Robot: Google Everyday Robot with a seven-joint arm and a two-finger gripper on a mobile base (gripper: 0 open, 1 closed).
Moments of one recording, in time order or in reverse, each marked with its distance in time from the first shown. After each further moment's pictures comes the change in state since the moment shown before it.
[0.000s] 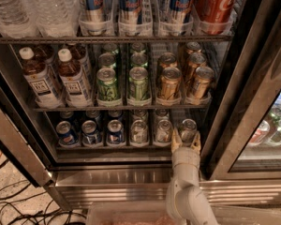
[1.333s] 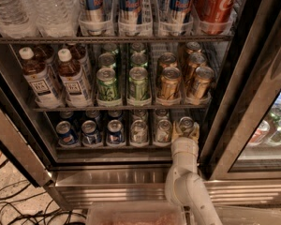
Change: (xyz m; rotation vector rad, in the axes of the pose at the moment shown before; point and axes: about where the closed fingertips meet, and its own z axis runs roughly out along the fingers) arm -0.006 0.005 0.040 0.005 -0.002 0.004
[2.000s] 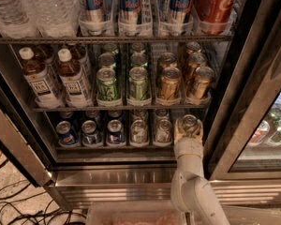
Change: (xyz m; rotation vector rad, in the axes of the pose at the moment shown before) arm -0.038 0.000 -0.022 -0.058 -0.052 -0.040
